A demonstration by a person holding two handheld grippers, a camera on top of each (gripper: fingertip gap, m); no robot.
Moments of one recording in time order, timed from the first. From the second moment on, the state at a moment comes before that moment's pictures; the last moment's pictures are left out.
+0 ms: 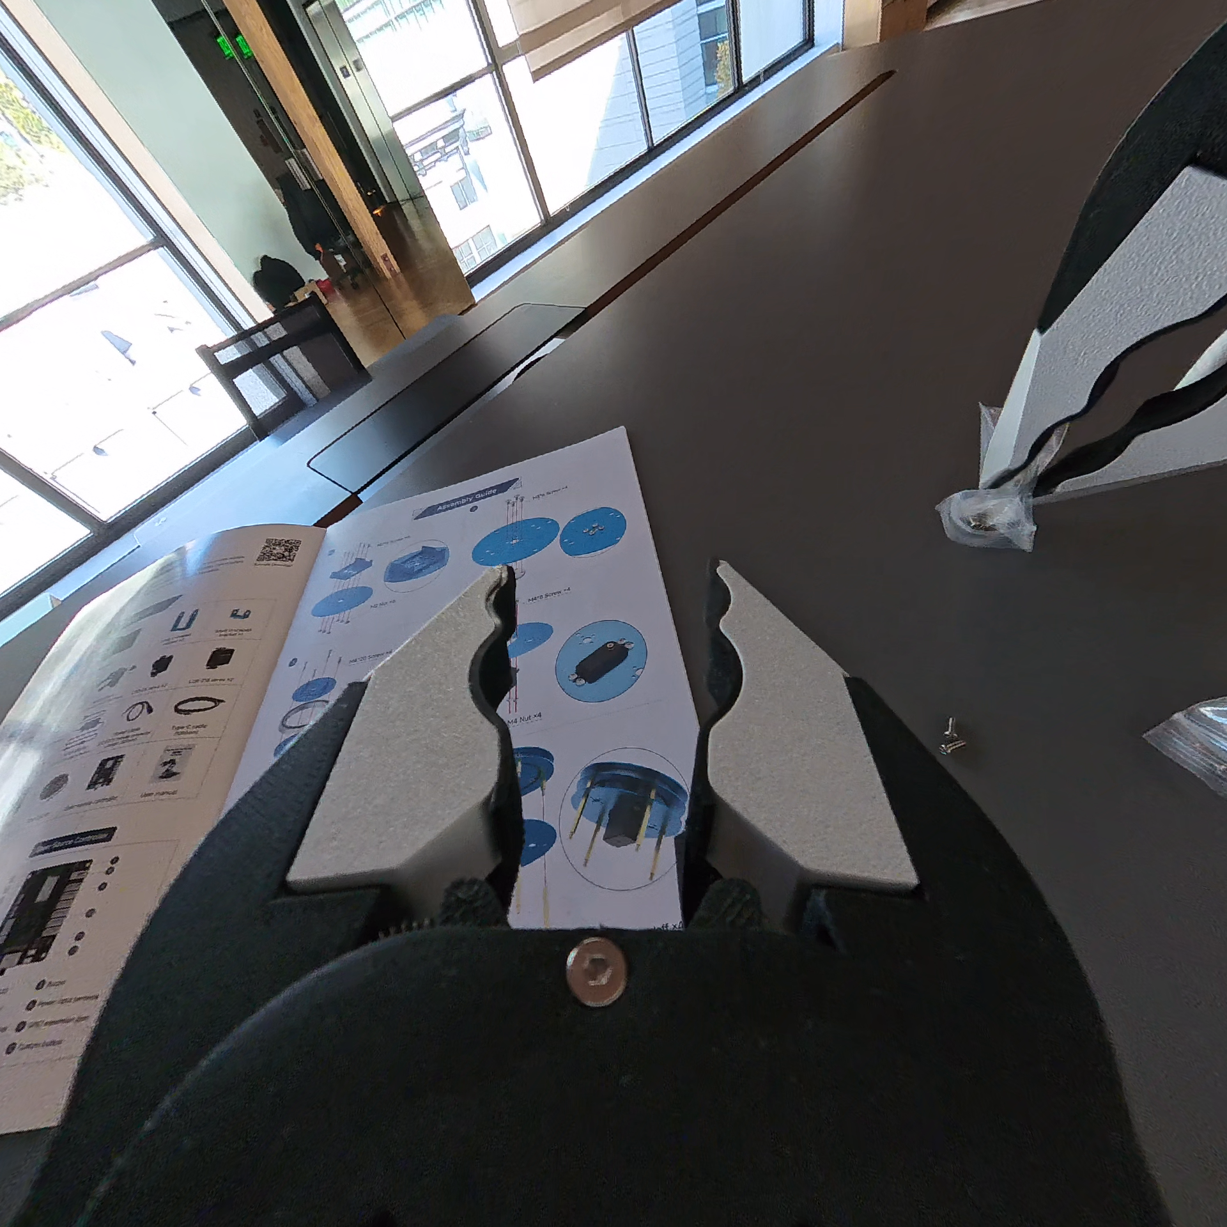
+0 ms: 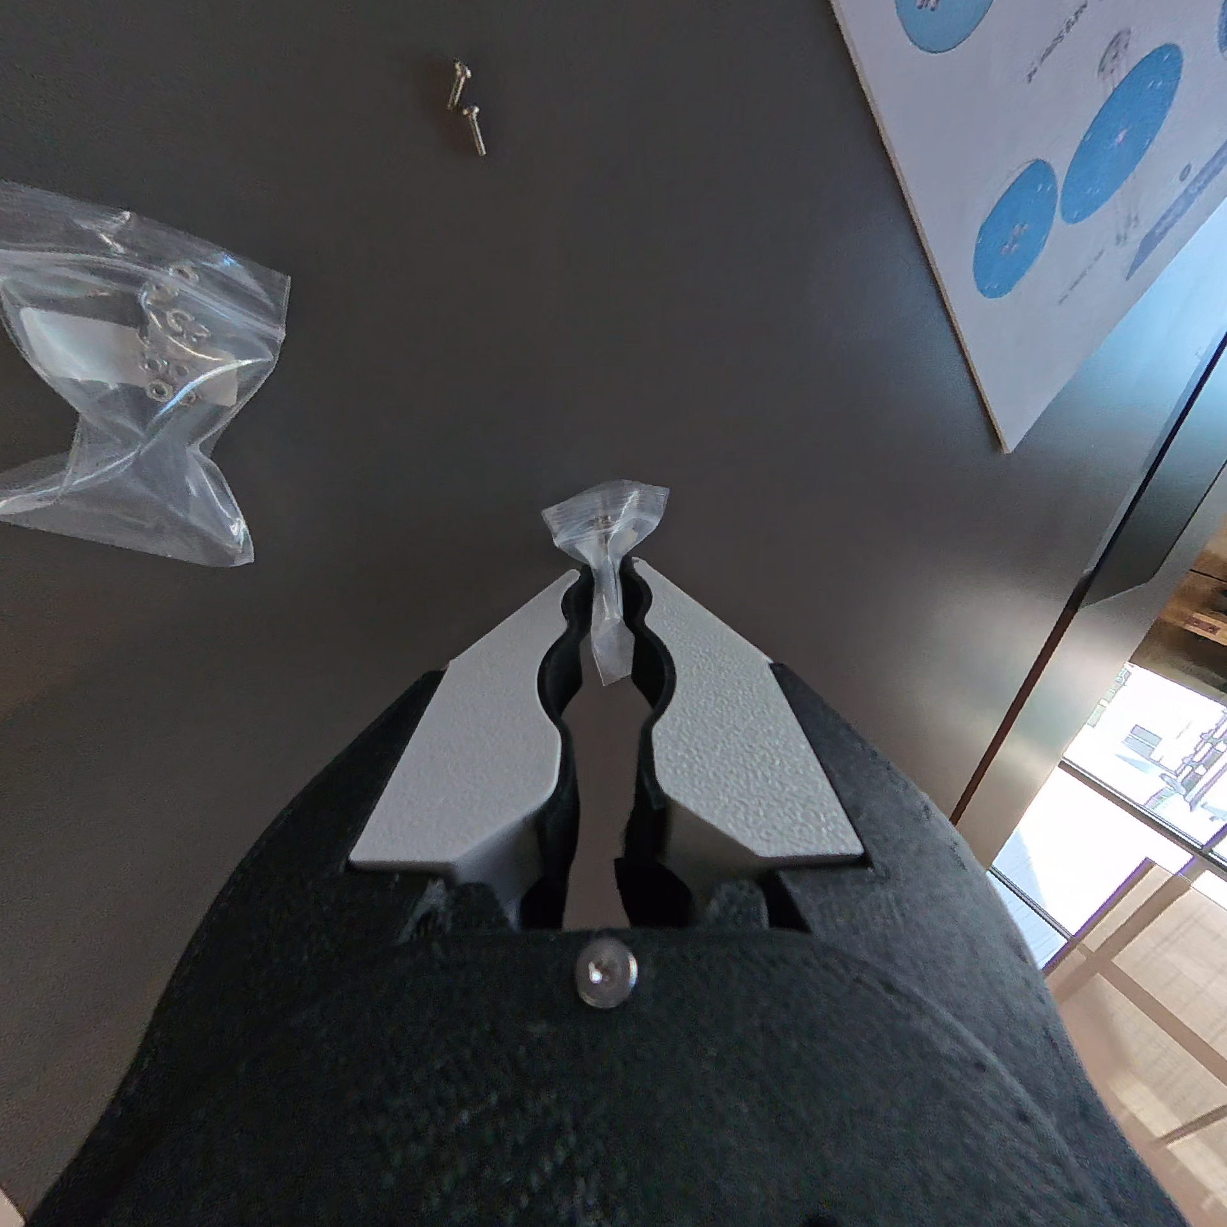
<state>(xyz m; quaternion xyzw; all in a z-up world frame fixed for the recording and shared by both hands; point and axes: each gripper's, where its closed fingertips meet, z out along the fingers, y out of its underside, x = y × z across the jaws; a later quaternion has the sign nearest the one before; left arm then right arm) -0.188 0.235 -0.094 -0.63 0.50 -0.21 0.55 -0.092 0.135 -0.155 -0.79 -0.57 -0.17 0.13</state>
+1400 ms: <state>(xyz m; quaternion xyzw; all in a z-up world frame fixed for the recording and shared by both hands) -0.184 0.225 -0.098 -0.62 0.52 -0.21 0.54 -0.179 0.080 -0.157 -0.82 -0.53 0.07 0.21</state>
